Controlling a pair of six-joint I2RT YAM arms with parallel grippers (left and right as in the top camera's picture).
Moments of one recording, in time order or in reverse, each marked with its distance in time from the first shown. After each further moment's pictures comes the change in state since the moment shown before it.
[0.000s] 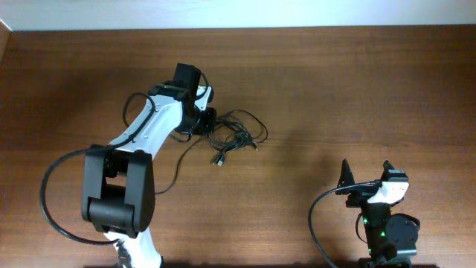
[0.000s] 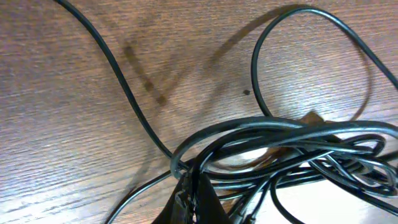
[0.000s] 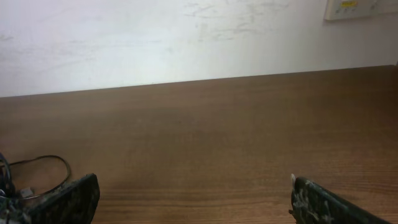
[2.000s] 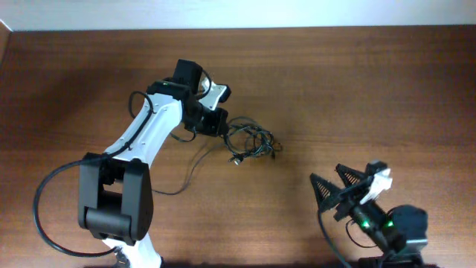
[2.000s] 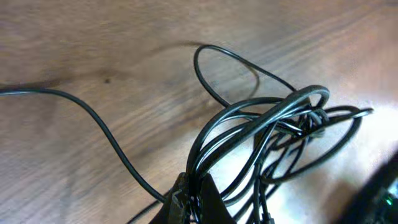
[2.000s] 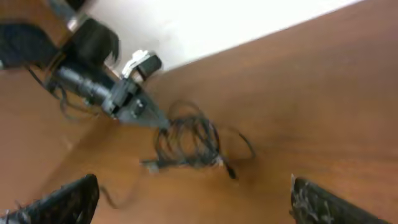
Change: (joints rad) left arm -0.015 -0.049 0.035 -0.088 0.309 0.192; right arm 0.000 0.188 0.201 -0.116 -0.587 0.378
